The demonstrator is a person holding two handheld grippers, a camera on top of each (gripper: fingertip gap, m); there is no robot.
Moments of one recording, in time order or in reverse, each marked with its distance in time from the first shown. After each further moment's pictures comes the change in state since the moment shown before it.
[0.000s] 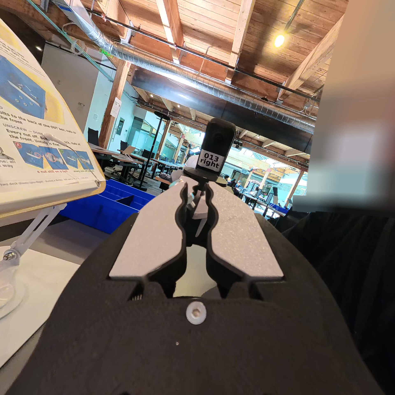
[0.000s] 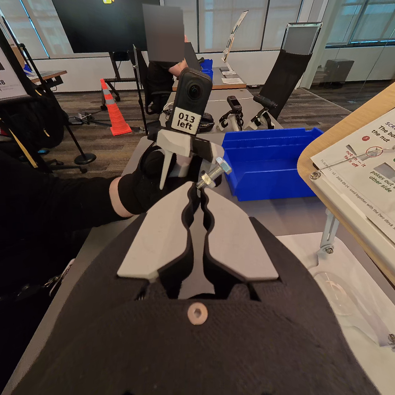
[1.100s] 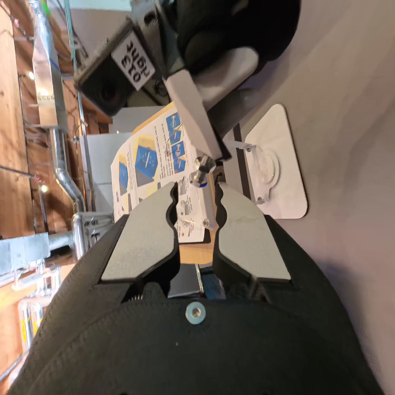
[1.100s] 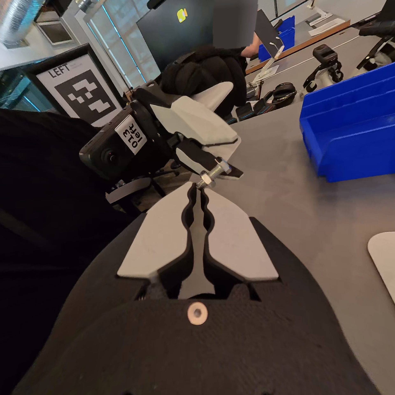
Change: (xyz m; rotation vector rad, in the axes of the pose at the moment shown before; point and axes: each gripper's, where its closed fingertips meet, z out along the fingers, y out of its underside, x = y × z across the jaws) left arm -0.026 0.026 -0.025 -1.060 -0.324 1.879; right arm -0.028 0.021 0.004 -0.035 -0.388 0.349
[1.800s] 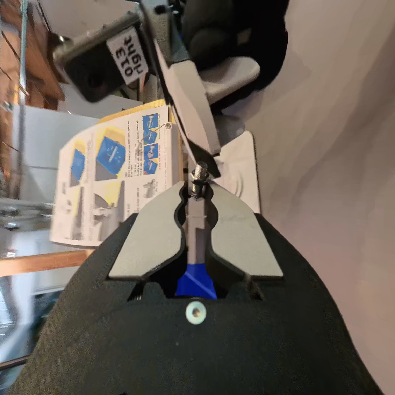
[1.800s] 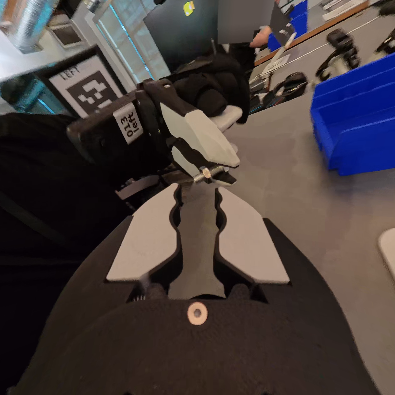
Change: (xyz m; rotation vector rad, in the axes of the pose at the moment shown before) left arm 0.012 -0.011 0.003 0.037 0.141 -0.277; right arm -0.003 0.001 -0.005 -0.019 -0.031 0.034
